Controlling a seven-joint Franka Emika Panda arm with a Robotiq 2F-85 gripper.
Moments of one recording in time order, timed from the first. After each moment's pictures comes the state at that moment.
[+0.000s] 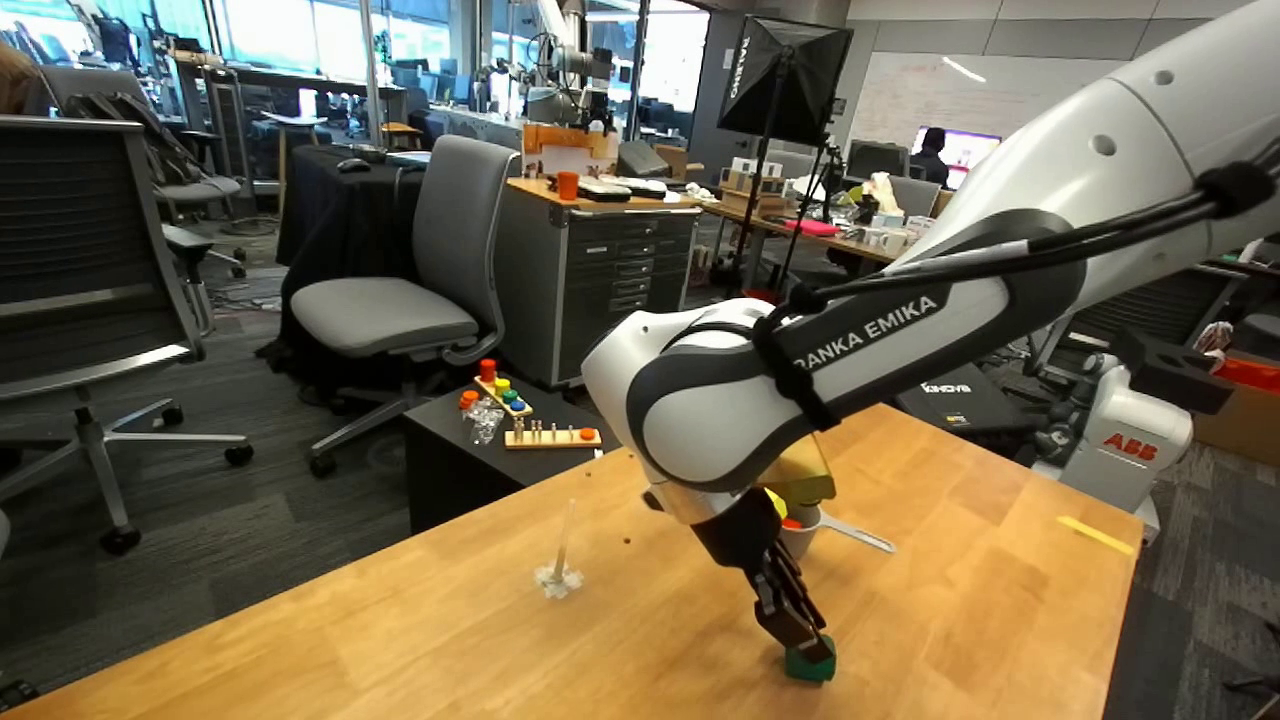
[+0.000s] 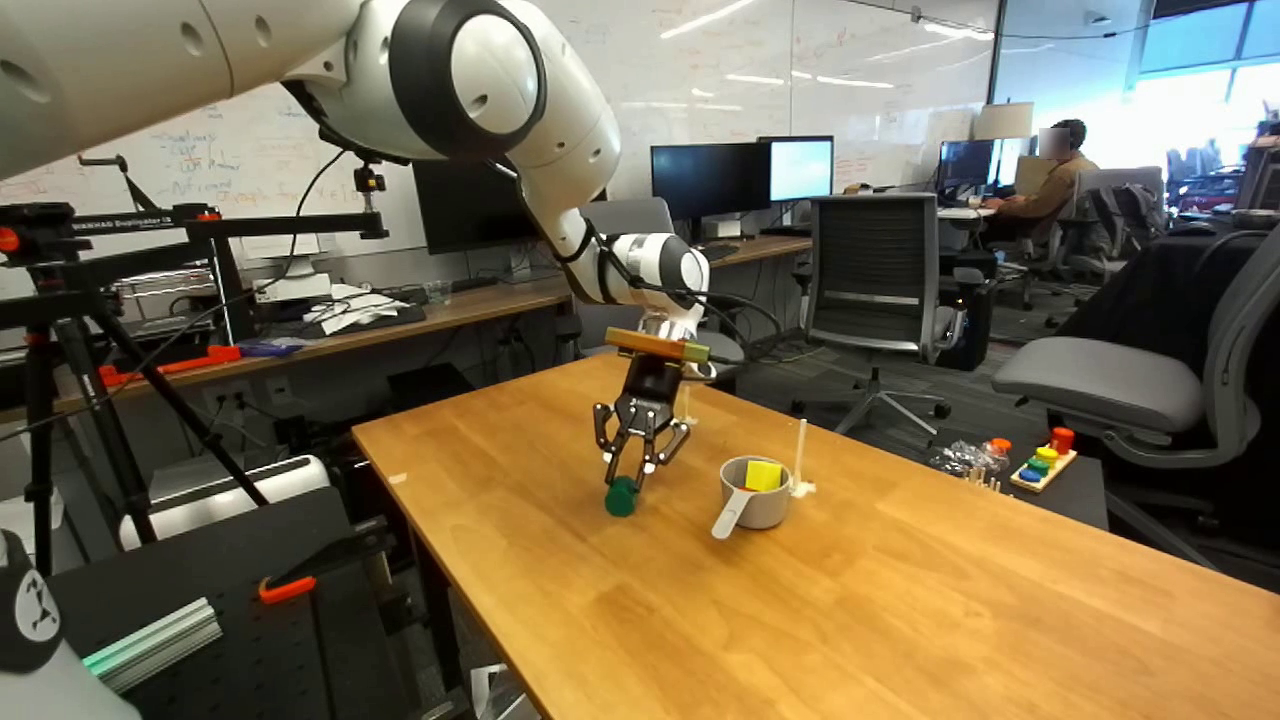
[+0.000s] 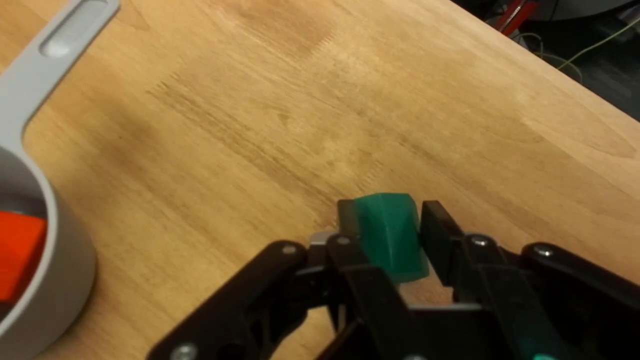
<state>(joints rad) 0.29 1.18 0.13 -1.14 -0.25 1.53 -0.30</state>
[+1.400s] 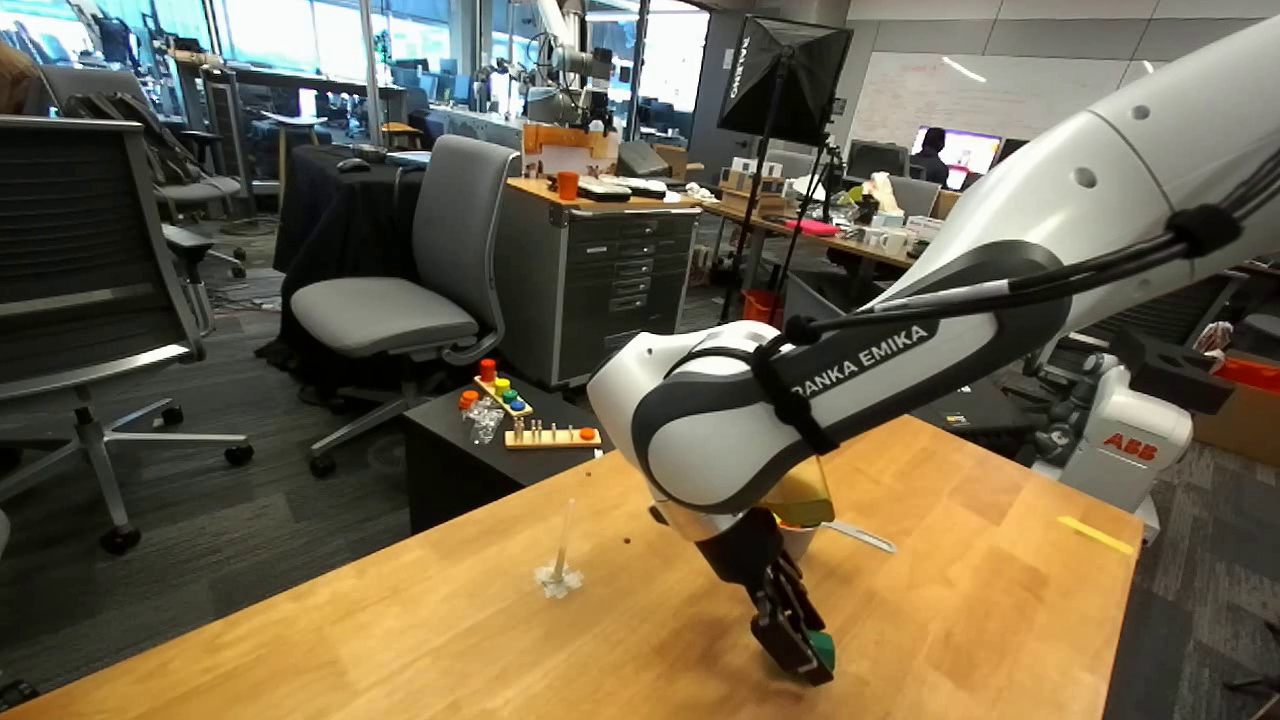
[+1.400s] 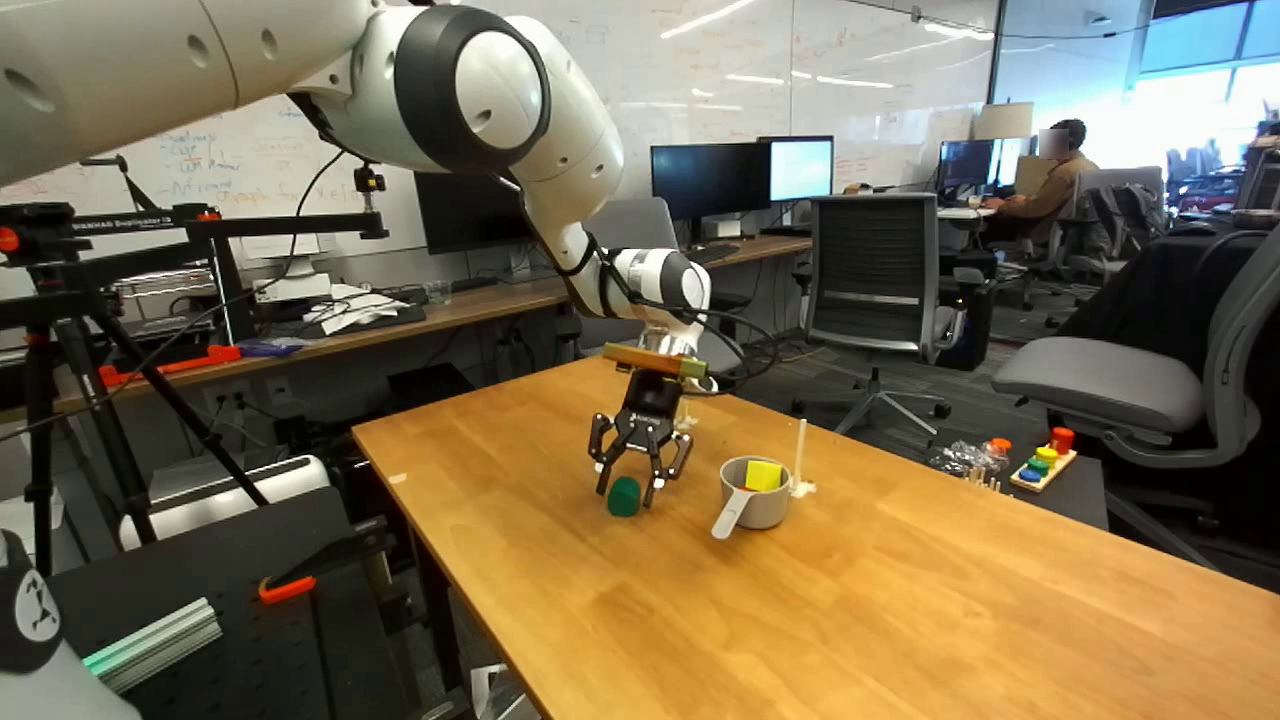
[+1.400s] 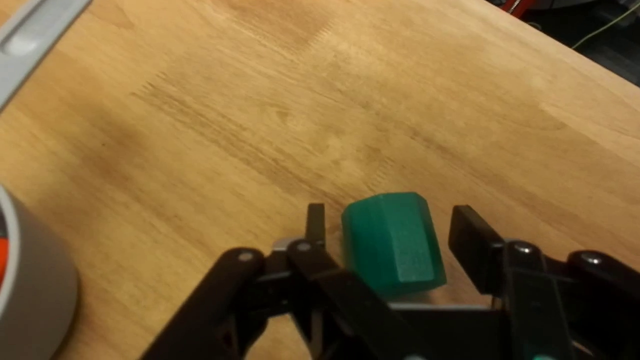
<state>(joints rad) 0.28 1.21 0.13 -1.14 -0.25 1.55 -0.25</state>
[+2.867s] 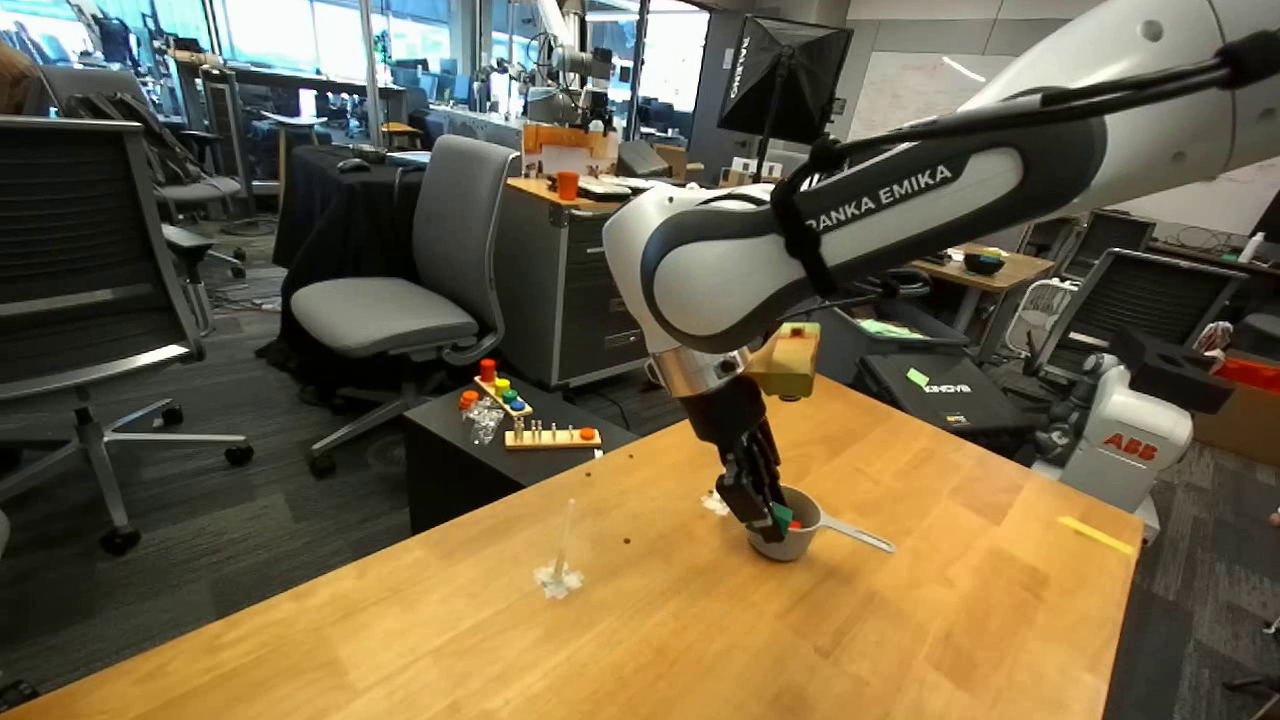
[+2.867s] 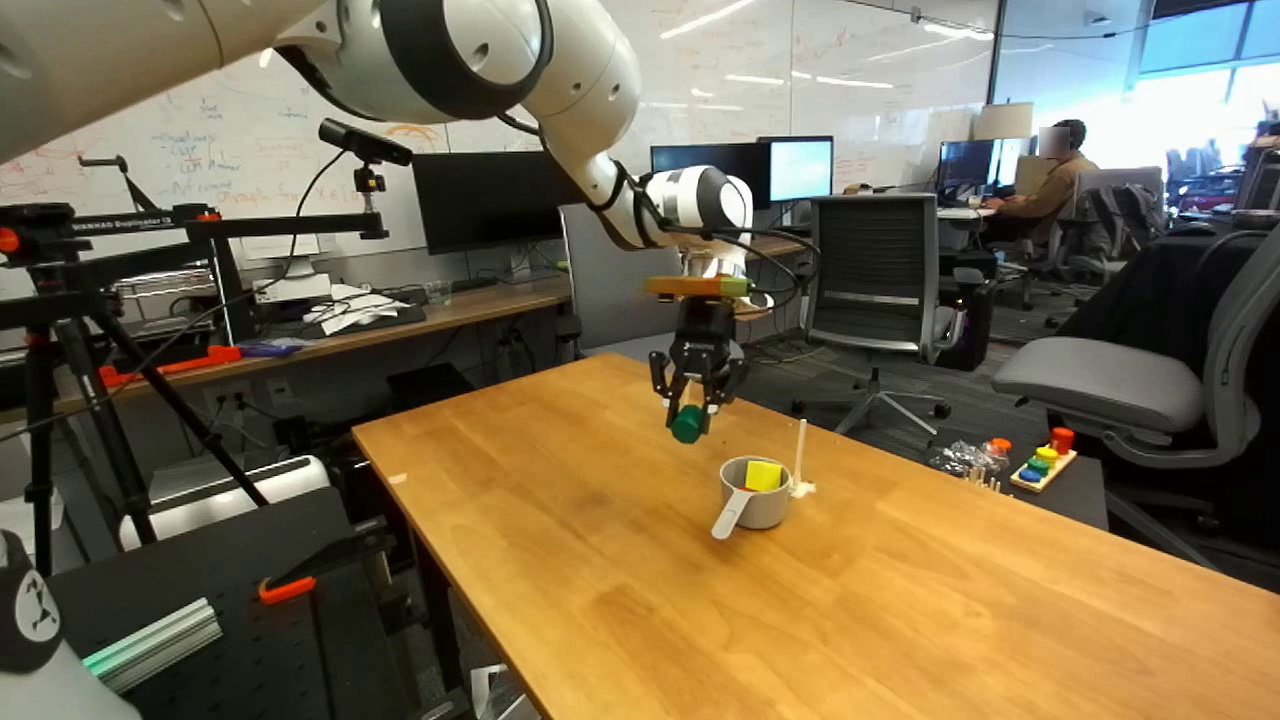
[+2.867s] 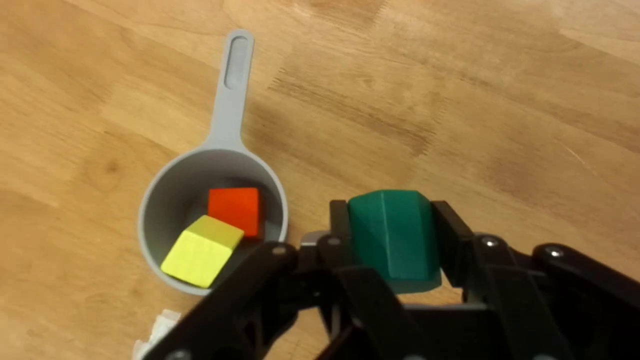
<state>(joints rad) 0.24 1.11 0.10 -1.05 -0.25 1.56 -0.15</state>
